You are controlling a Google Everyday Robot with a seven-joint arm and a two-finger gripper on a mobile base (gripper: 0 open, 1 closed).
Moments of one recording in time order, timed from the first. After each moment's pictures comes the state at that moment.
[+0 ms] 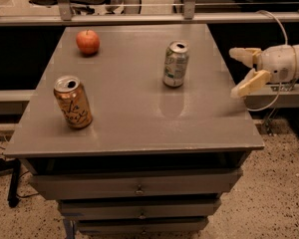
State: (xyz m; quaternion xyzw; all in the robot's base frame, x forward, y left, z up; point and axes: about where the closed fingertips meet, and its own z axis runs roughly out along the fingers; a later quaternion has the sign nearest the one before) arm 0.624 -0.227 0.873 -0.51 0.64 0.34 0.47
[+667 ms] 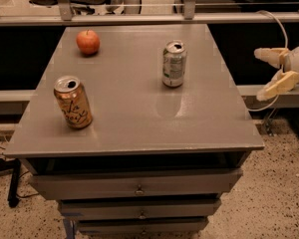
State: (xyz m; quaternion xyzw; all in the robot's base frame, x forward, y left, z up) arm 0.613 -0.293 0.875 -0.51 0.67 0.30 0.45
